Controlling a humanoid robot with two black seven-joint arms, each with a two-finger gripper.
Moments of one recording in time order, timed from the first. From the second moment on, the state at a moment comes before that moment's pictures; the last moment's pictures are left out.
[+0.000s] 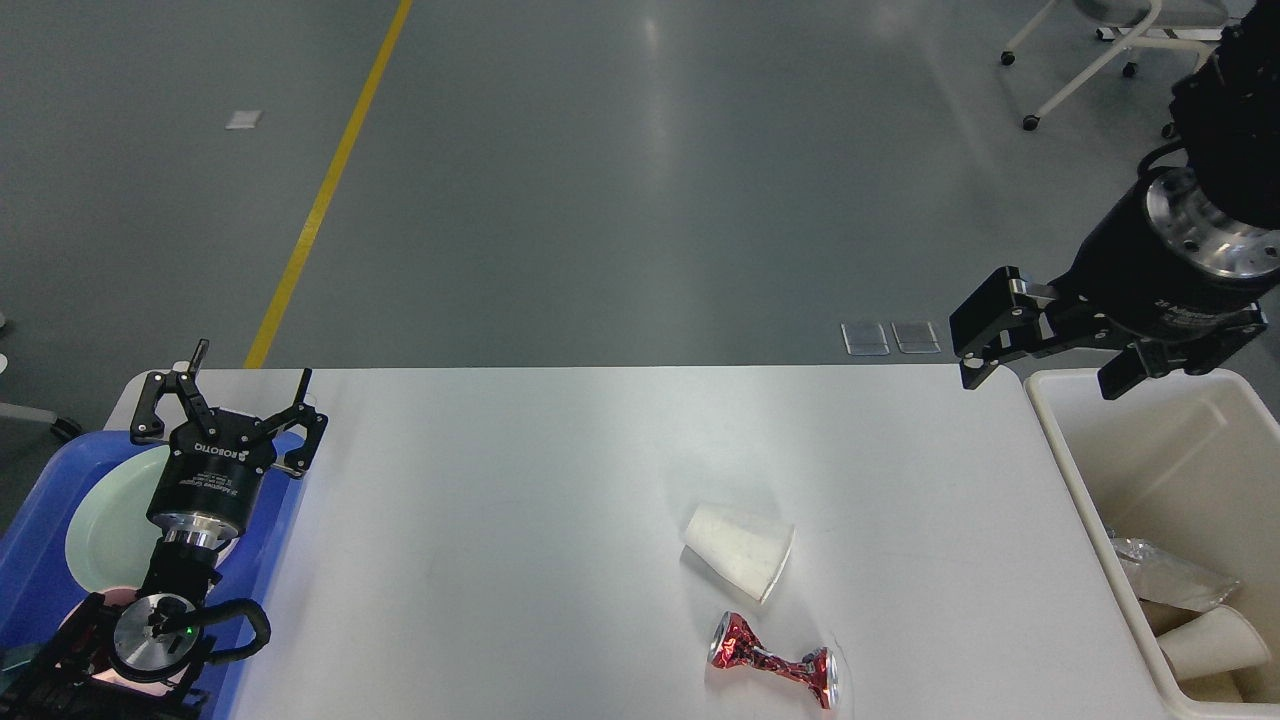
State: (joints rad) left arm -0.25 0.19 -1.42 -0.77 0.07 -0.65 -0.18; right arm 2.54 -0.43 -1.29 1.66 0.05 0.74 -0.31
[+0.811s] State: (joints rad) left arm -0.25 0.19 -1.42 -0.77 0.07 -0.66 -0.18; right arm 2.46 -0.33 -1.24 1.63 0.13 0.67 -0.31
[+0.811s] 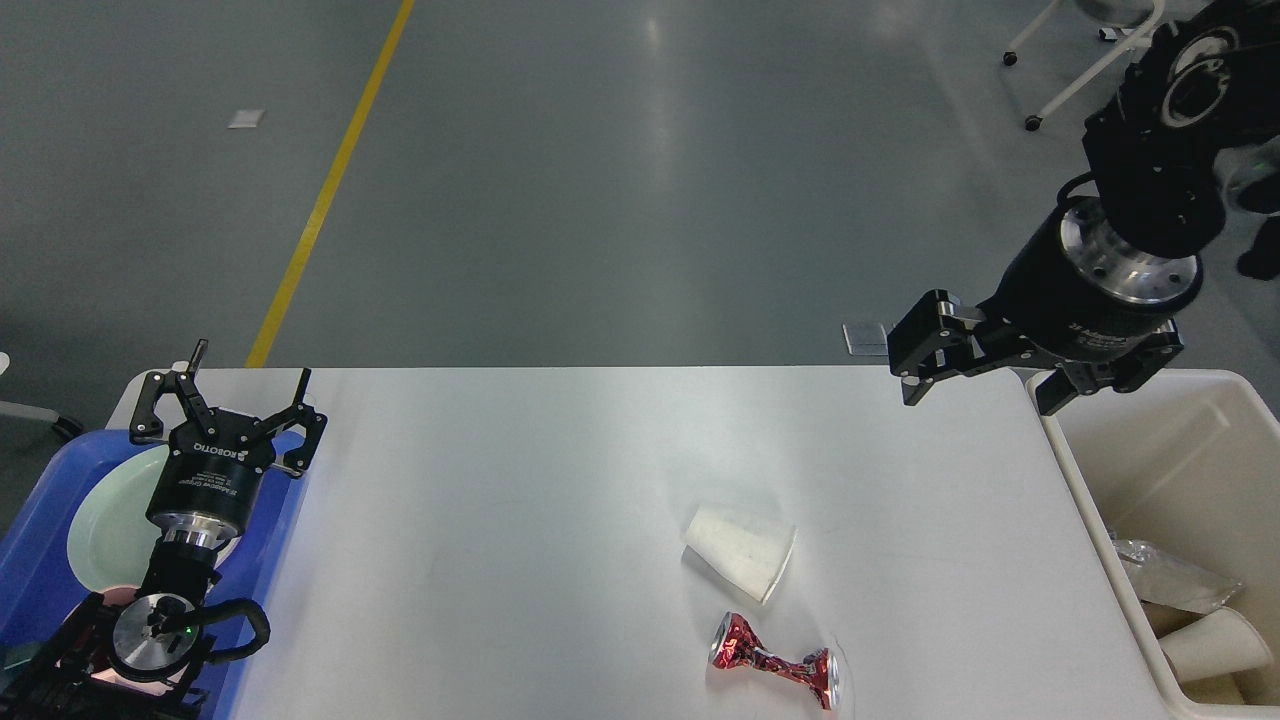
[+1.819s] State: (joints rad) left arm -0.25 0.19 -1.42 -0.77 0.07 -0.66 -0.18; right arm 1.55 -0.16 -0.64 1.25 -1.01 0.45 -0.03
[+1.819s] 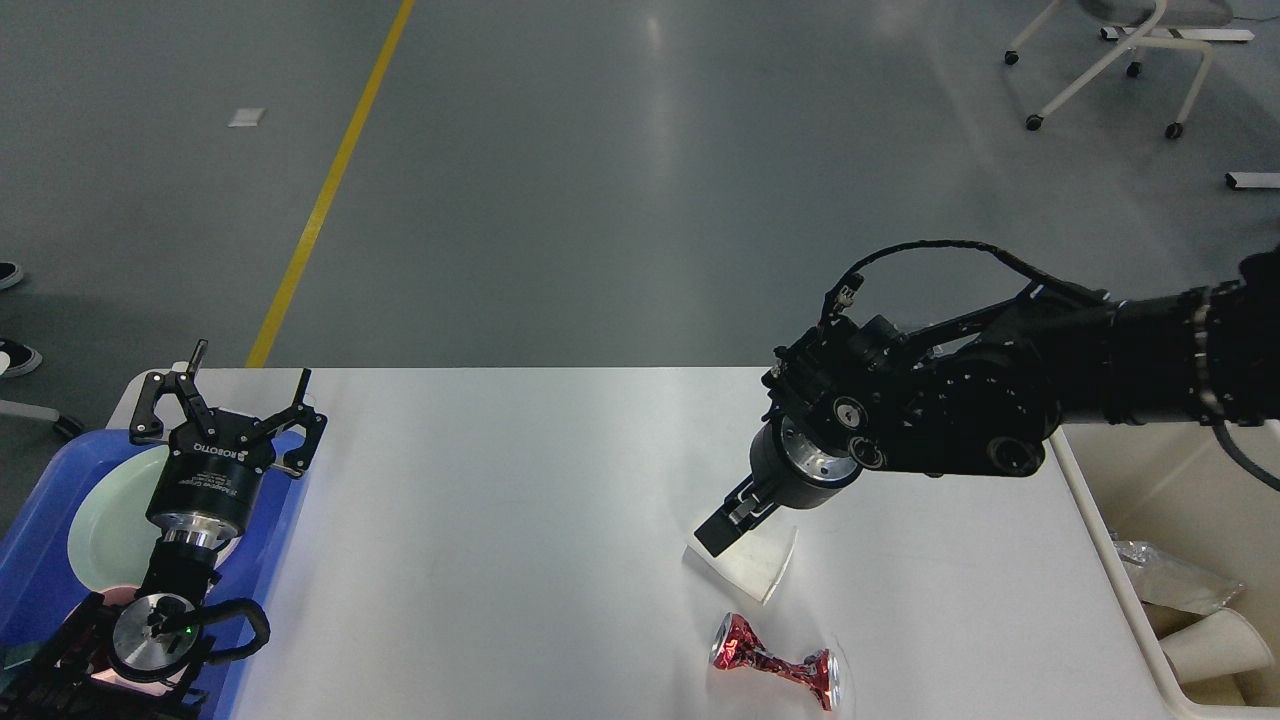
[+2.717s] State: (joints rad) left arm -0.25 0.19 -1.42 -0.77 0.07 -0.66 -0.18; right arm 1.20 0.07 -0.89 0.76 -1.05 0.09 0.15
